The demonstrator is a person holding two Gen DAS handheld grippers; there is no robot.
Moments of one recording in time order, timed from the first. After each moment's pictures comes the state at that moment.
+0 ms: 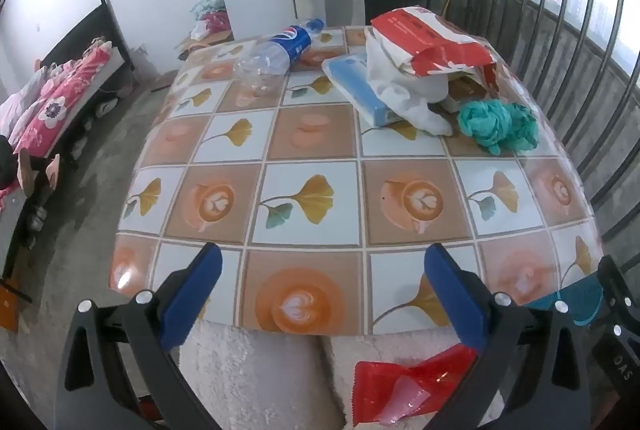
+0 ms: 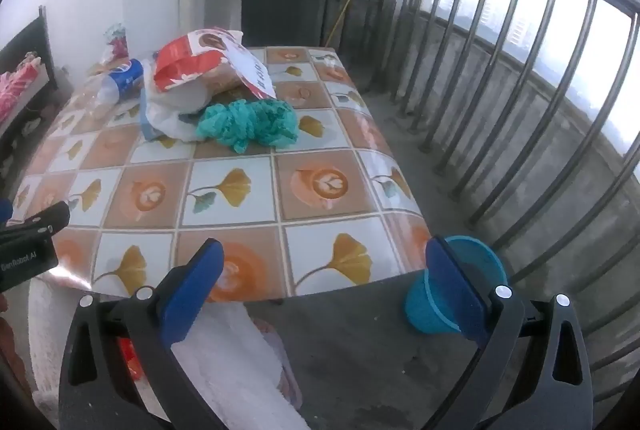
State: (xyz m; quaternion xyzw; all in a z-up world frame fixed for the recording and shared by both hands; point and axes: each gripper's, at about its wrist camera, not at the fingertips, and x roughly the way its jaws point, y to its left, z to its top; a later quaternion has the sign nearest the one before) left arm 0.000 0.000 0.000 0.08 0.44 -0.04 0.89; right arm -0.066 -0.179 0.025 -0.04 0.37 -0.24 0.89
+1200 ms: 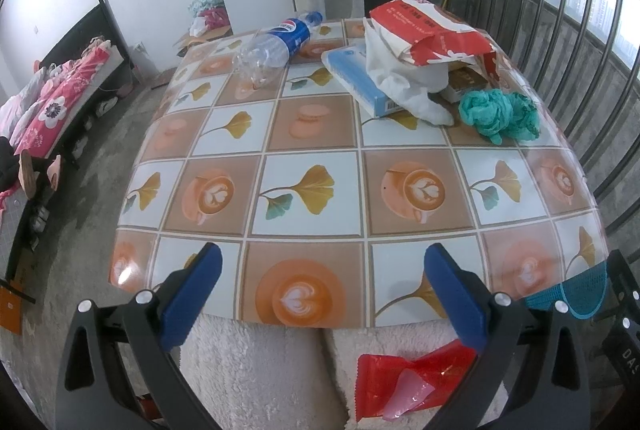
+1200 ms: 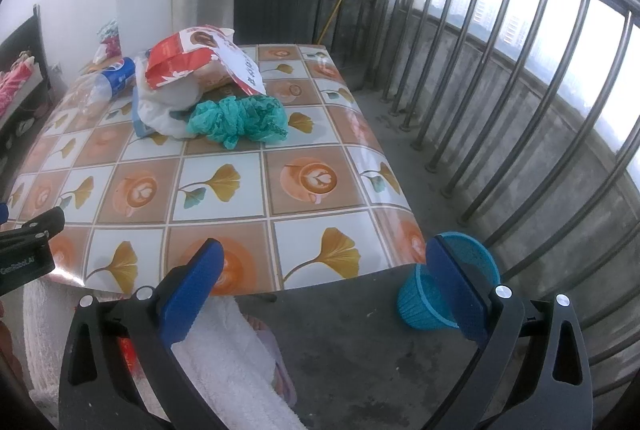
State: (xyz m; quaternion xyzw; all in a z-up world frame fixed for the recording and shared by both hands) left arm -0.003 0.001 -0.007 0.08 0.45 -0.04 0.89; right arm -0.061 -0.181 0.022 -0.06 0.38 -0.25 0.89
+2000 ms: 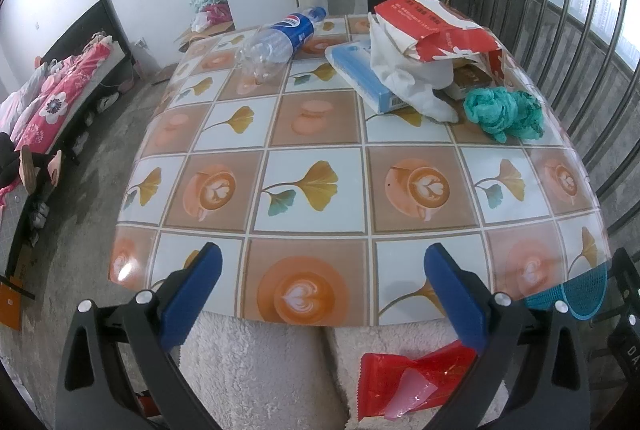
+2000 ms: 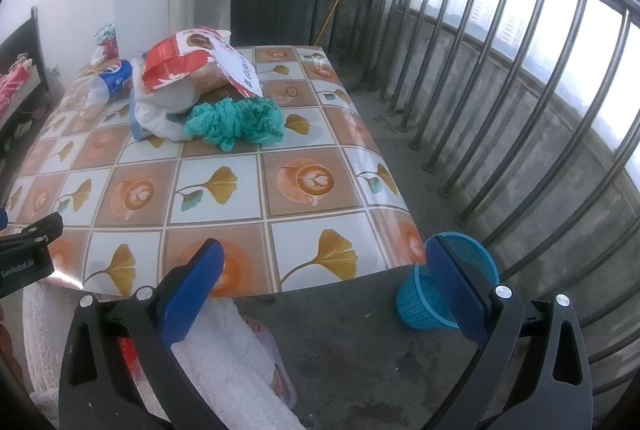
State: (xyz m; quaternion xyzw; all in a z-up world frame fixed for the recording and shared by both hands) left arm -0.004 0.004 -0.009 0.08 0.45 -0.04 0.89; right arm -0.061 -0.181 0.023 -0.06 0.38 -0.26 0.89
